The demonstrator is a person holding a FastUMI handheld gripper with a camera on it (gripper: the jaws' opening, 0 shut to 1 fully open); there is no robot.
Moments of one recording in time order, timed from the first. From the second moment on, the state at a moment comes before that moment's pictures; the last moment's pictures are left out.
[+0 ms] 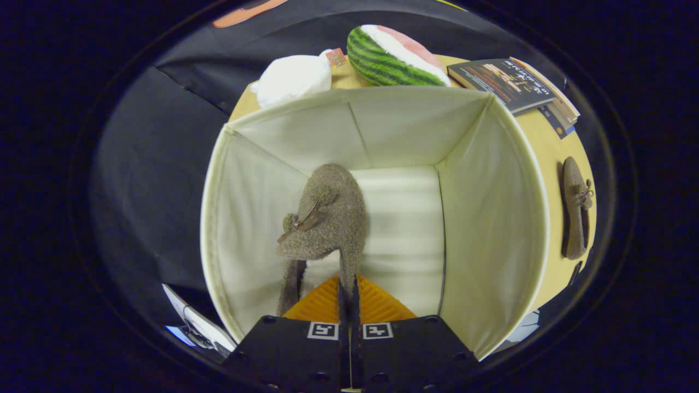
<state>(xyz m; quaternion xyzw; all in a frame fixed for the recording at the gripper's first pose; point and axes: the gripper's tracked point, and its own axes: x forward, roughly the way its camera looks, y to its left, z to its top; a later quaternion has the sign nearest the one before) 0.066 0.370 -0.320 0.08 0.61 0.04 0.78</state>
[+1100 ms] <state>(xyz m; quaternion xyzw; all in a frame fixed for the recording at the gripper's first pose) -0.005 0.330 -0.211 0.08 0.60 0.19 0.77</state>
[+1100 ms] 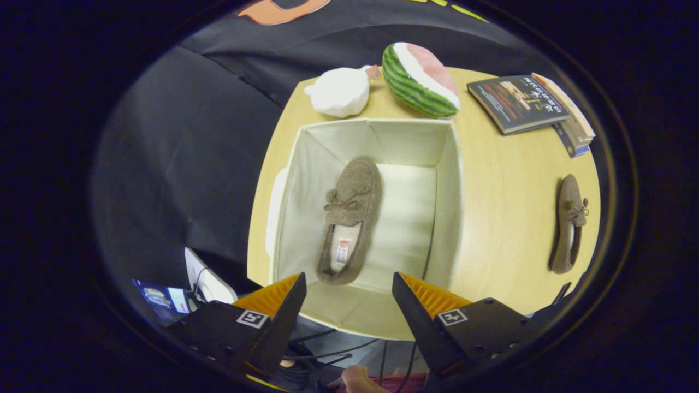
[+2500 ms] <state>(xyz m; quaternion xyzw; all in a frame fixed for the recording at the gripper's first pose) 0.080 -0.132 -0.326 0.05 0.59 0.04 0.80</state>
